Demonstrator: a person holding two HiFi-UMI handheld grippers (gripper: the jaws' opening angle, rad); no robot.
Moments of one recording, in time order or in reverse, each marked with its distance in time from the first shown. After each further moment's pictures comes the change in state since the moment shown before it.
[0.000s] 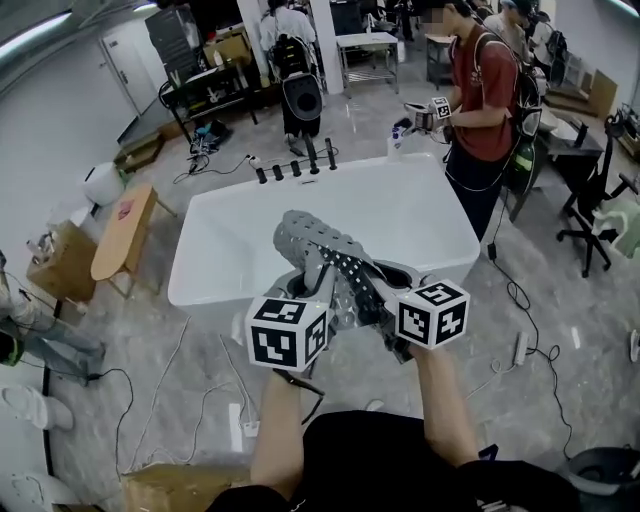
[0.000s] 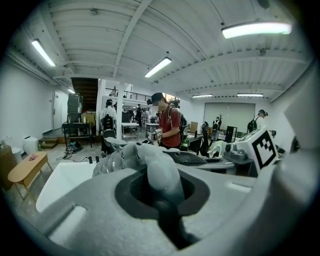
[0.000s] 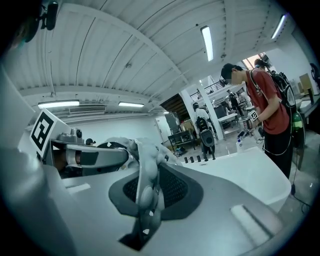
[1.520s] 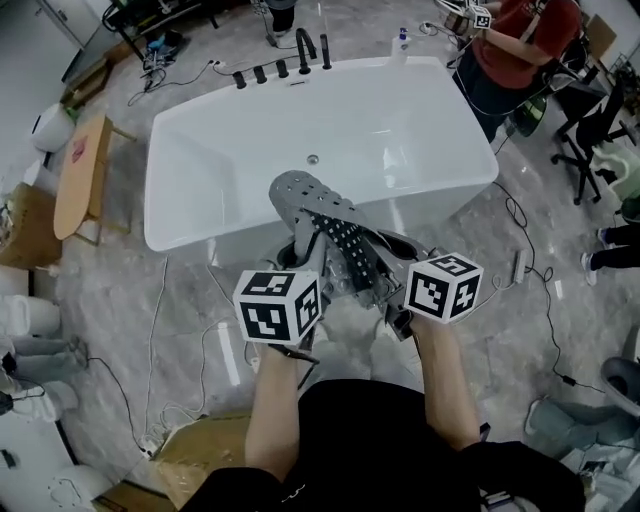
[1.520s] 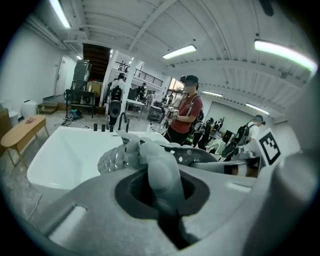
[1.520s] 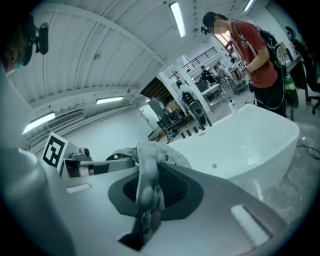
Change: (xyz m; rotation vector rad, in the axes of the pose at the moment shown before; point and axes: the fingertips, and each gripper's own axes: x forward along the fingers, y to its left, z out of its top) left arm 0.017 0.147 -0.119 -0.214 0.184 -0.077; right arm 0.117 0.027 -0.108 0.300 0.129 -0.086
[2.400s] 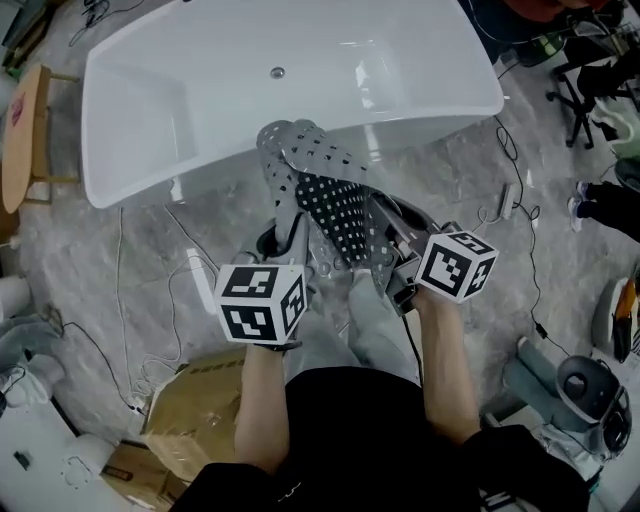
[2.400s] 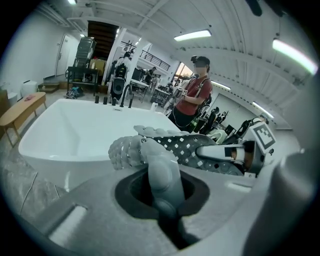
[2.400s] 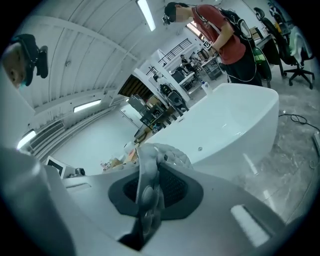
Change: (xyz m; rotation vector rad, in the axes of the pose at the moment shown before) left arm 0.066 0.039 -0.118 -0.102 0.185 -0.020; right arm 0.022 -0.103 -0.077 0.228 0.044 -0.126
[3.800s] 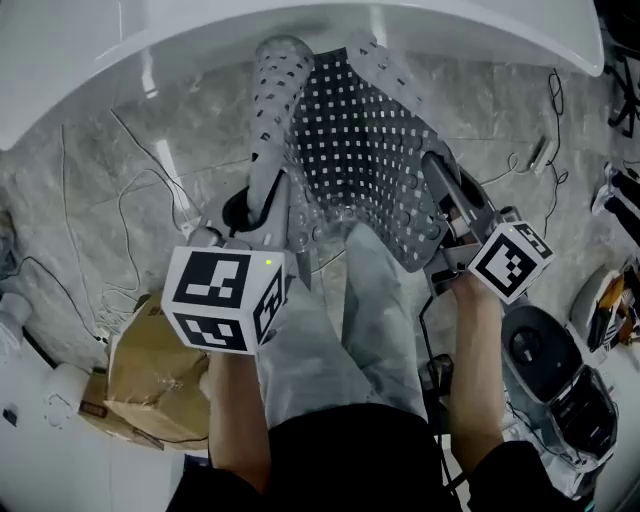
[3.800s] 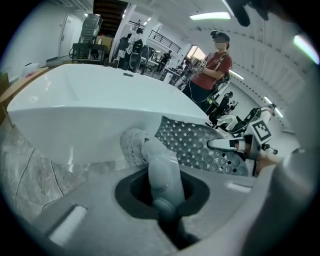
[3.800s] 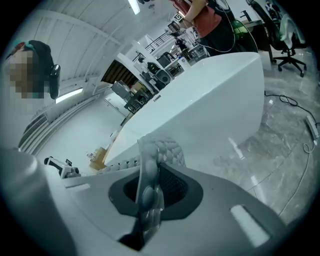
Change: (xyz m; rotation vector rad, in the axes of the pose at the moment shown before) left arm 0.123 0.084 -0.164 -0.068 0.173 0.035; right arm 0.051 -0.190 -0.121 0.051 0.134 -0.126
